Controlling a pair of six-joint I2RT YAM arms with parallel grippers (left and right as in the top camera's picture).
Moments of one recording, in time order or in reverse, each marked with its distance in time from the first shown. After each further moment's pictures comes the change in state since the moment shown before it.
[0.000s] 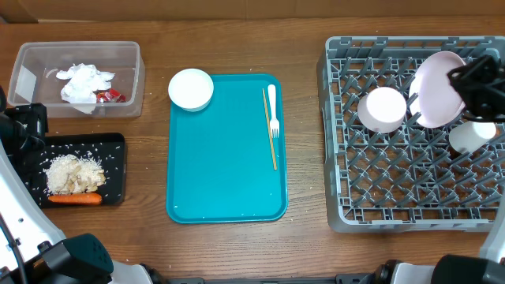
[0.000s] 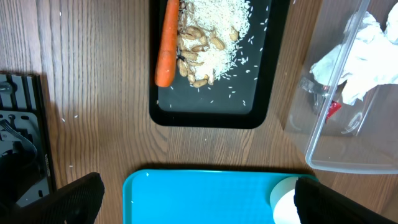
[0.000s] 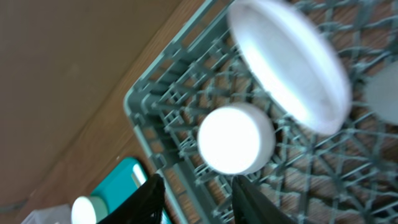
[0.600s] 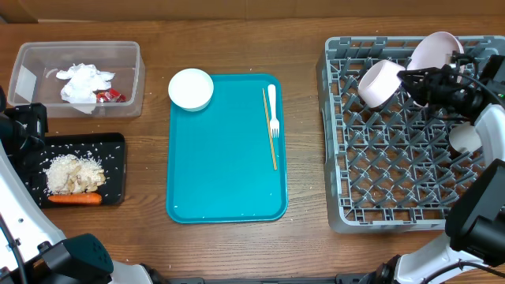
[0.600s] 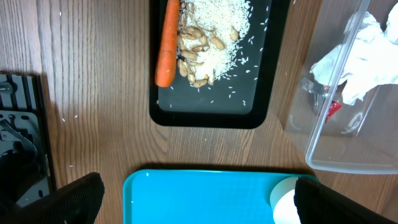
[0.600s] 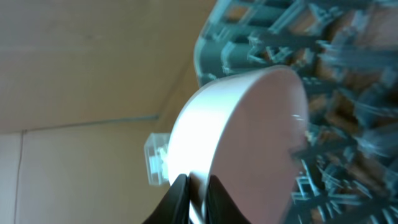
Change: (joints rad) left arm 0.000 0.000 0.000 0.000 0.000 0.000; right arm -0.087 0.337 -0.291 0.537 -0.719 0.053
